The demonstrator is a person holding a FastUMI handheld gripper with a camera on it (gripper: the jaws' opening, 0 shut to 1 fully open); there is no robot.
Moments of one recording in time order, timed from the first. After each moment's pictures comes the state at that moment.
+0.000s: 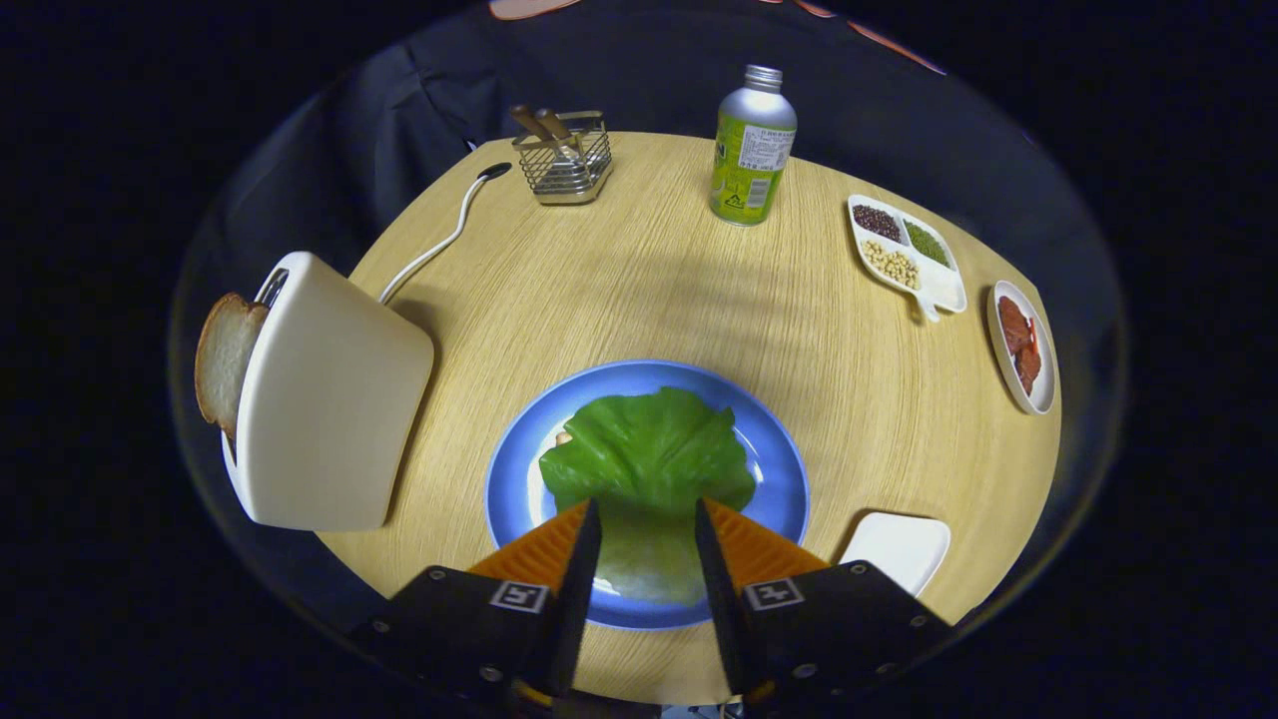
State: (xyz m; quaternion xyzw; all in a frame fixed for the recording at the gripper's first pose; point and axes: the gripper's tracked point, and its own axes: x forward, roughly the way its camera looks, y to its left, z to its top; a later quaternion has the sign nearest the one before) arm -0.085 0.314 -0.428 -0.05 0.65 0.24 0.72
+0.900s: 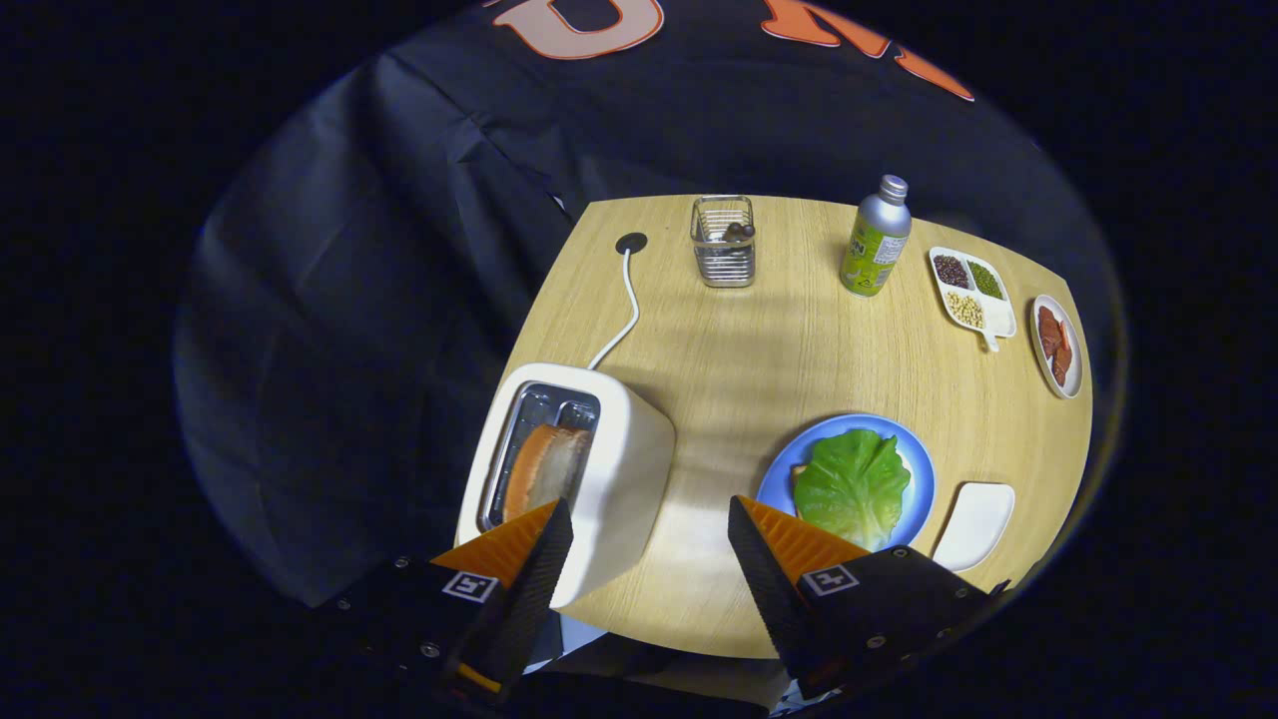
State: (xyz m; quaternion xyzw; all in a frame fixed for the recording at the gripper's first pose) arm -0.095 0.465 -0.254 0.08 0.65 0.28 0.71
